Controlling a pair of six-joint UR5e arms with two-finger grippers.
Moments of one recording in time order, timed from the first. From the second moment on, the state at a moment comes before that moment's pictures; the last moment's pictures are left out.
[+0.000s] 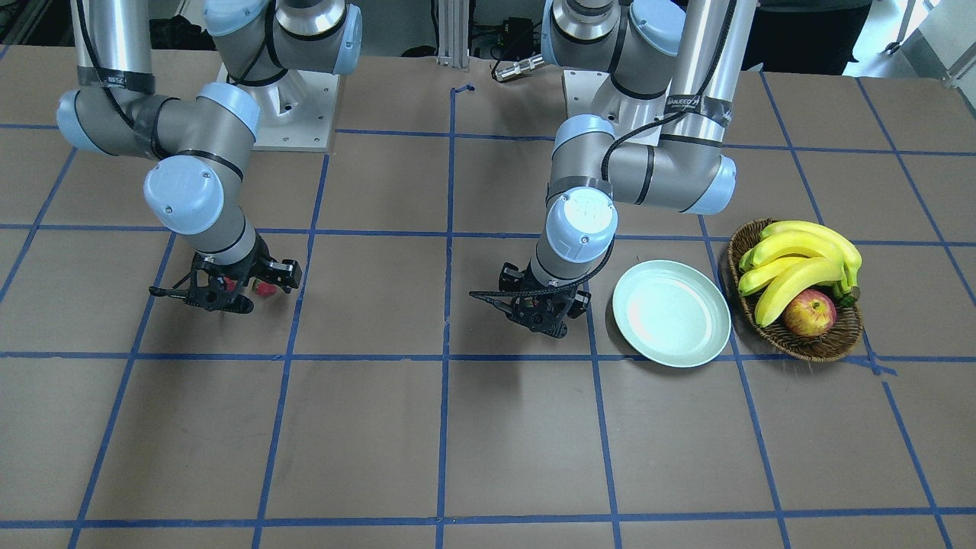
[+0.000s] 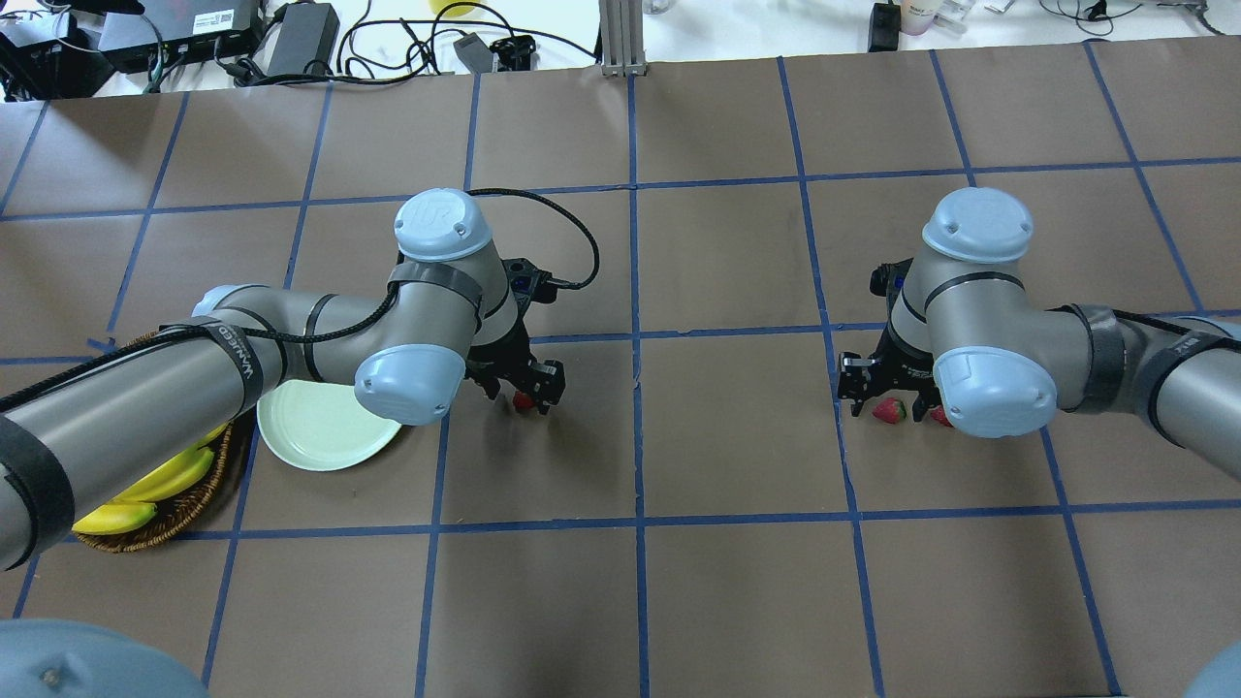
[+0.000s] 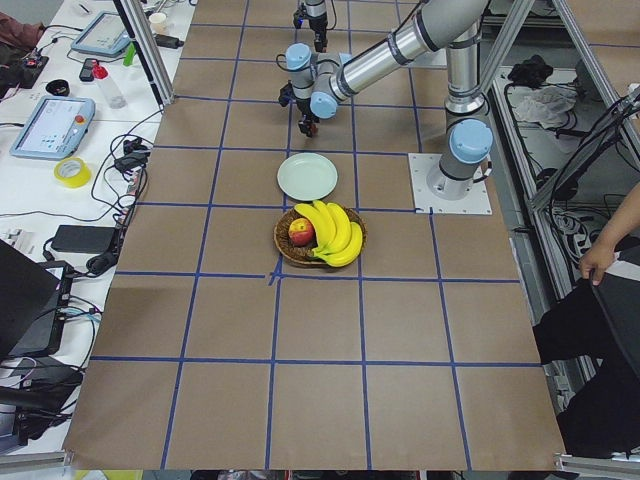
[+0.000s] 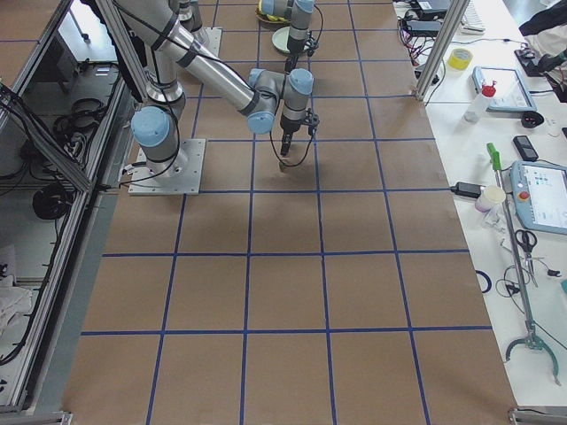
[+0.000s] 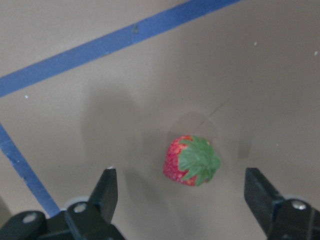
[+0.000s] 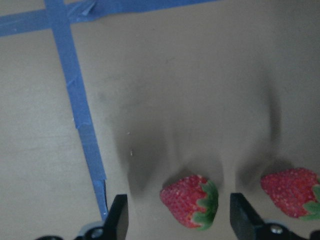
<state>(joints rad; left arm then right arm) -1.74 -1.94 -1.97 -0.93 1.51 0.19 1.46 -1.34 2.15 -2.23 -1.61 0.04</state>
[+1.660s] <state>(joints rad) -1.35 -1.89 -1.78 -1.22 1.62 0.37 1.84 -1.25 1.82 -2.10 -1.40 0.59</state>
